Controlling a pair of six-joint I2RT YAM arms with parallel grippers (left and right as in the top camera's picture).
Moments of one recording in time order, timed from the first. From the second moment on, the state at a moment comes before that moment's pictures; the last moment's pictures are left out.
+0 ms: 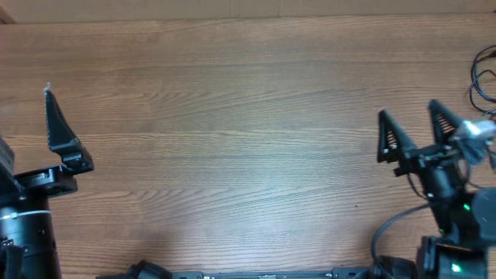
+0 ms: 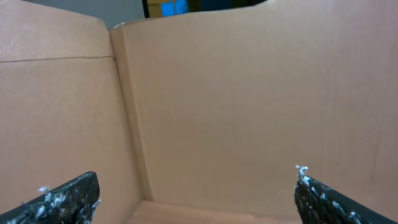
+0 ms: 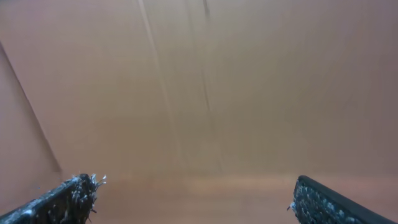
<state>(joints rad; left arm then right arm) -0.43 0.78 1.63 -0.67 -0.69 0.19 -0.18 0.54 0.64 -0.03 -0.47 0.25</state>
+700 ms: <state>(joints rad) -0.43 0.78 1.63 -0.66 -0.69 0.19 -0.18 0.93 0.47 0.11 -0.52 0.19</state>
